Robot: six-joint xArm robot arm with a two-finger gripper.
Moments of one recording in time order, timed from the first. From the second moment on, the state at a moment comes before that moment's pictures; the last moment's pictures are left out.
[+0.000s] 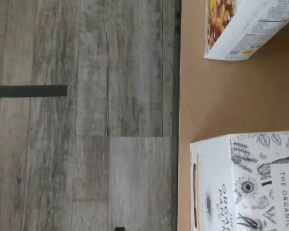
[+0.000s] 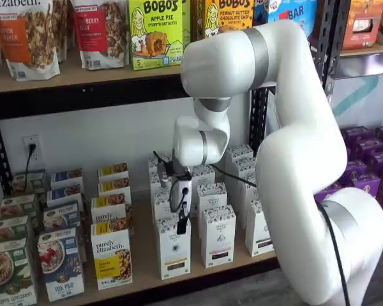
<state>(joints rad) 0.27 0.80 -1.30 0.23 0.48 -1.50</state>
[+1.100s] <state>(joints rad) 0.25 0.98 -1.52 0.10 0.50 -1.40</state>
